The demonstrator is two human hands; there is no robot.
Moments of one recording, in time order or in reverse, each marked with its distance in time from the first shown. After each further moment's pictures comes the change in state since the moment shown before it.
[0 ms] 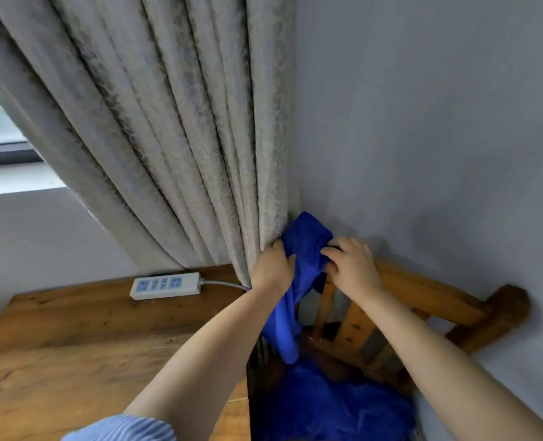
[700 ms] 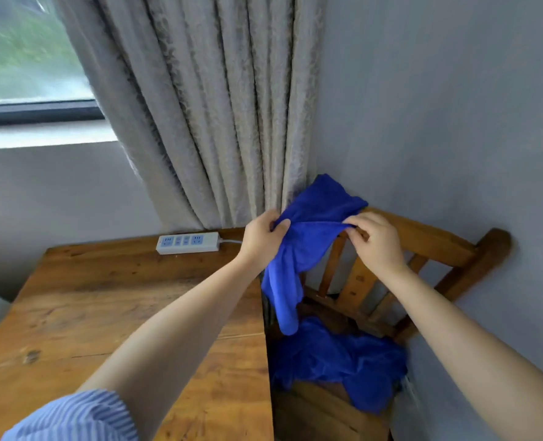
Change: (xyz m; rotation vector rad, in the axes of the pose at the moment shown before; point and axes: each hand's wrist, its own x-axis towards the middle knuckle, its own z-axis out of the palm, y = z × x) left_hand -0.089 -0.052 -0.036 -0.549 0.124 0.094; right_hand -0.065 -0.049 -0.045 0.380 0.245 0.070
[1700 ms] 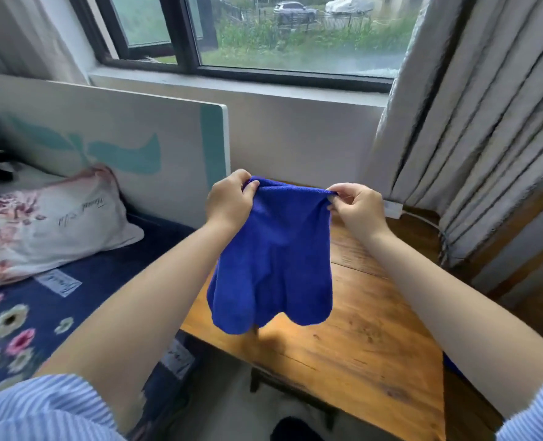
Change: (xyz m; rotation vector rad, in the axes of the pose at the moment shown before) left_hand -0.310 -0.138 -0.359 0.385 0.681 -0.218; right_hand -0.120 -0.421 0.121 0.570 -0.375 0.056
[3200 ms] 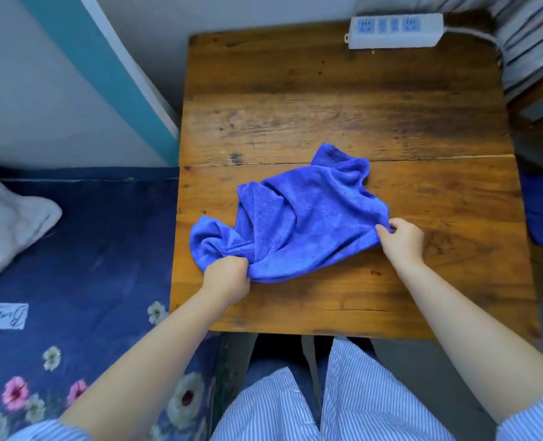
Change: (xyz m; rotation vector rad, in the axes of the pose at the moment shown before) left_hand 0.021 -0.244 0.153 0.813 -1.216 0.278; right_hand -0.070 0.210 0.144 -0.483 0.019 0.971
